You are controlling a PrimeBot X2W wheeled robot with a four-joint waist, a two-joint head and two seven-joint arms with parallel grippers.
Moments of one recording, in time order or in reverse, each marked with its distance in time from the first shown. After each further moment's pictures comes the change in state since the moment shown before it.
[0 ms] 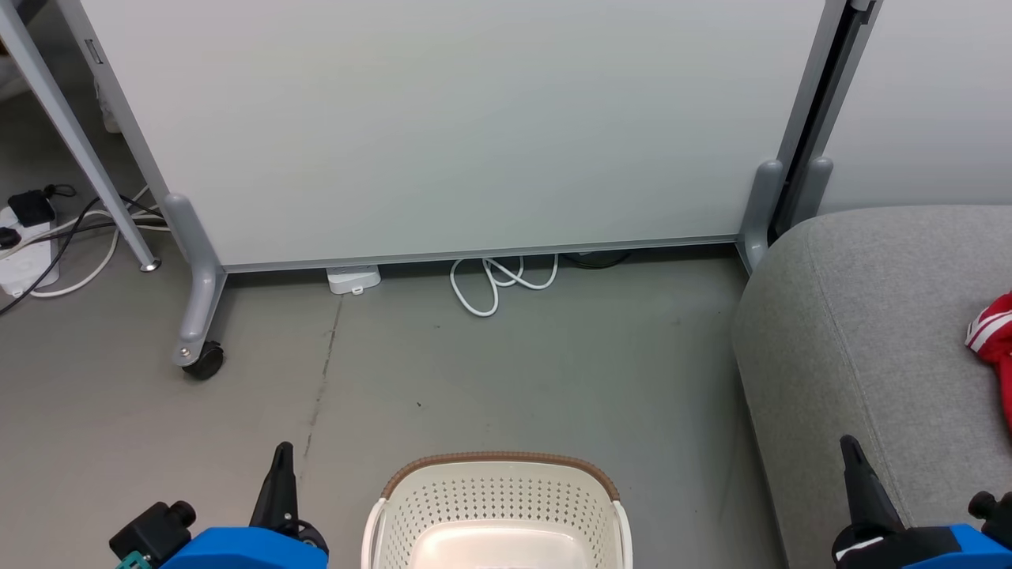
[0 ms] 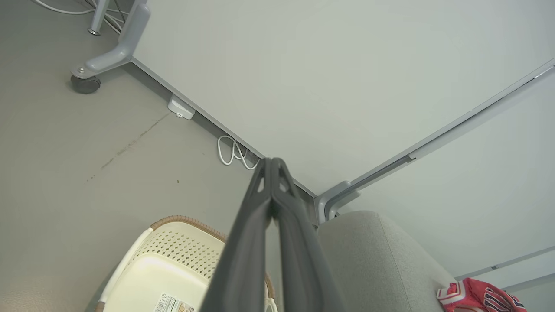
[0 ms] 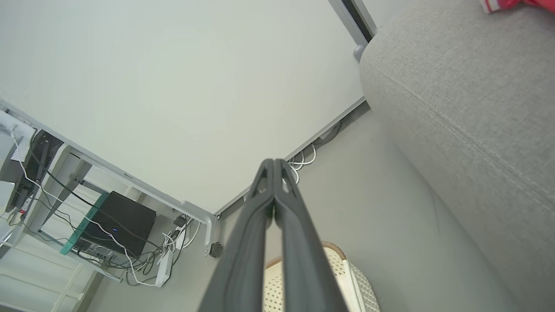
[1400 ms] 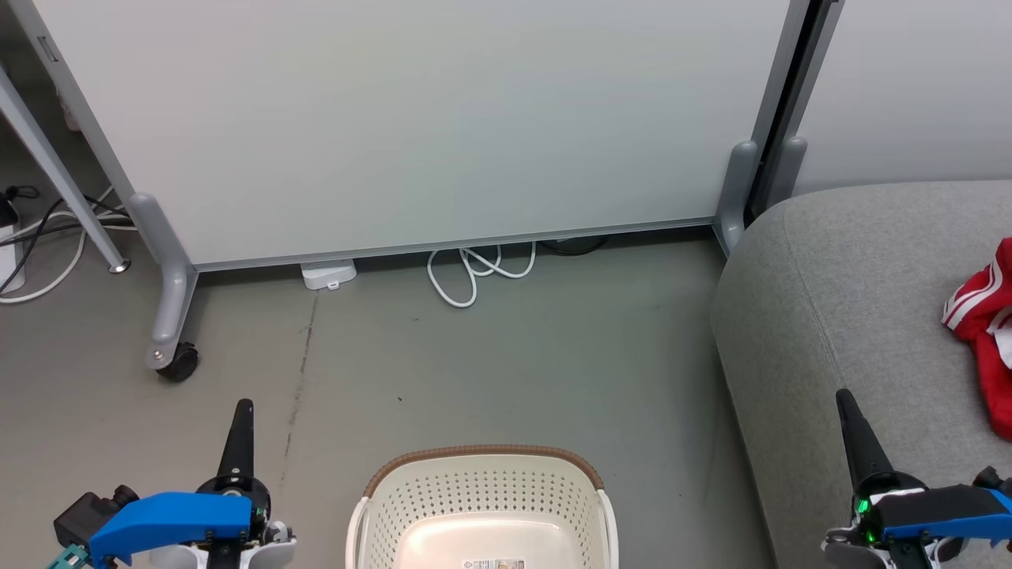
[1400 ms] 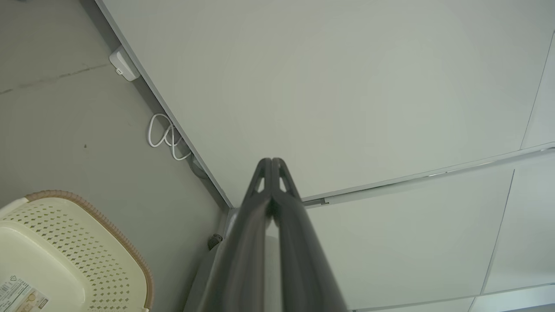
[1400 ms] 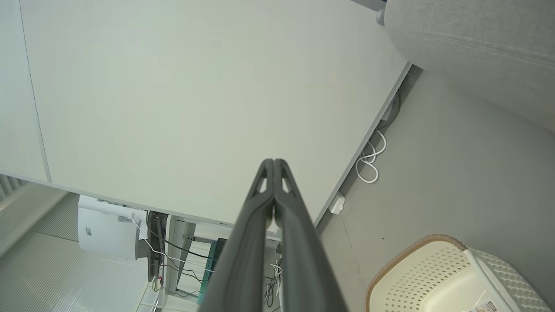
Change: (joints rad) left arm -0.045 0.003 0.096 -0.092 -0.473 0.000 0.123; right arm -0.086 -0.004 0.009 0.008 0.514 0.000 0.084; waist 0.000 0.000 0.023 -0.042
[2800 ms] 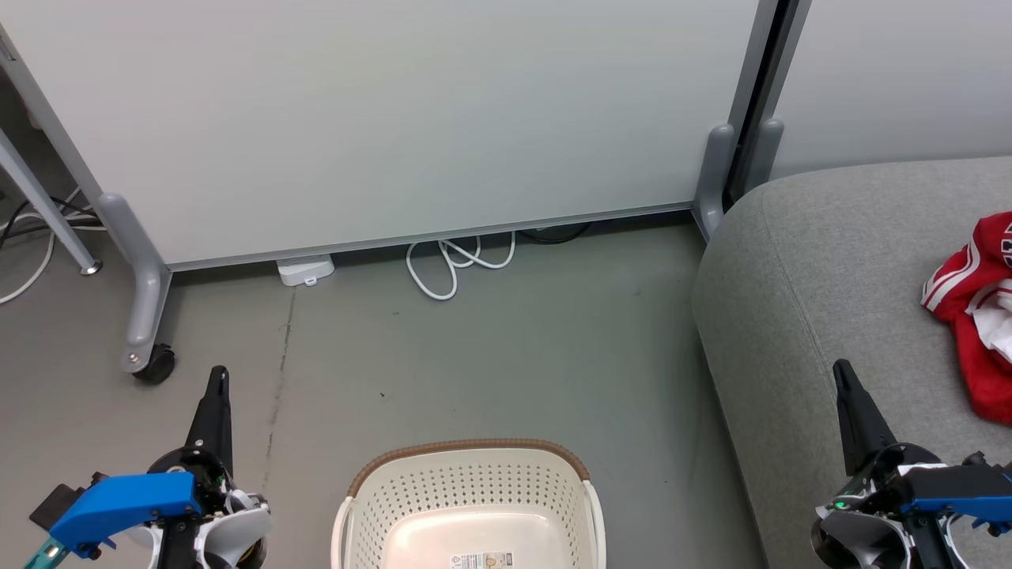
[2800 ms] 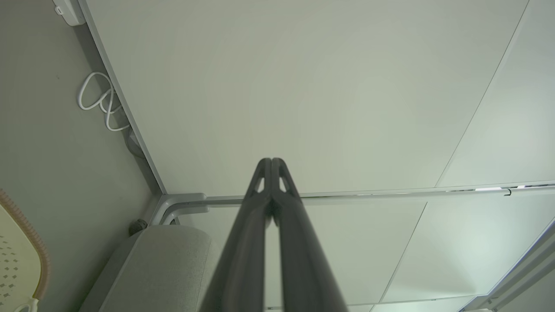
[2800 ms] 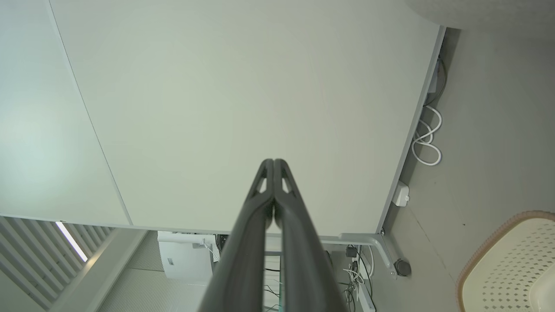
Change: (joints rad) left arm -0.032 -0.002 0.069 -0.059 -0.299 0.000 0.084; right arm -0.056 -0.004 0.006 0.005 0.329 -0.001 0.053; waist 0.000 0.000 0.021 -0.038
